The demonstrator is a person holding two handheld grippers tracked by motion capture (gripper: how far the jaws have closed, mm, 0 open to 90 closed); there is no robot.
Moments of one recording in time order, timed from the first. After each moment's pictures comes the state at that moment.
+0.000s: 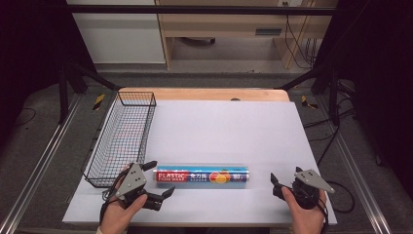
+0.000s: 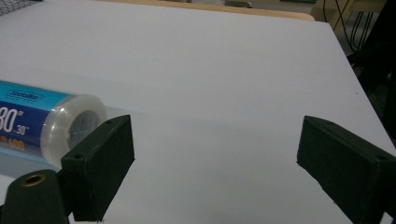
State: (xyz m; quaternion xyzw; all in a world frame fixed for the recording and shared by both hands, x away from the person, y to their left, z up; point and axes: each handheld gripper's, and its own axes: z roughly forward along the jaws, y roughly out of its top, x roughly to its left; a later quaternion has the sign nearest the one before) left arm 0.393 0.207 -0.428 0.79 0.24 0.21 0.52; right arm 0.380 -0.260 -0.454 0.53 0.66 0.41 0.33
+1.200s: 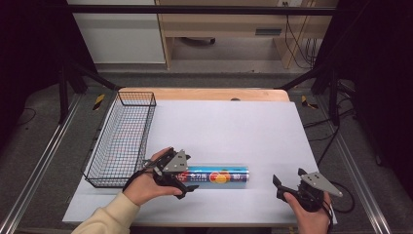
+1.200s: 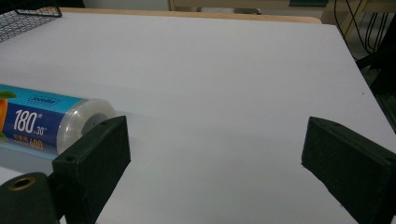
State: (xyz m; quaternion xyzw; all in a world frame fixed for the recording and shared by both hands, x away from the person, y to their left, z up) left arm 0.455 0.126 -0.420 0.92 0.08 0.13 0.37; right arm 0.374 -0.270 -0.455 0.53 0.65 0.44 0.31
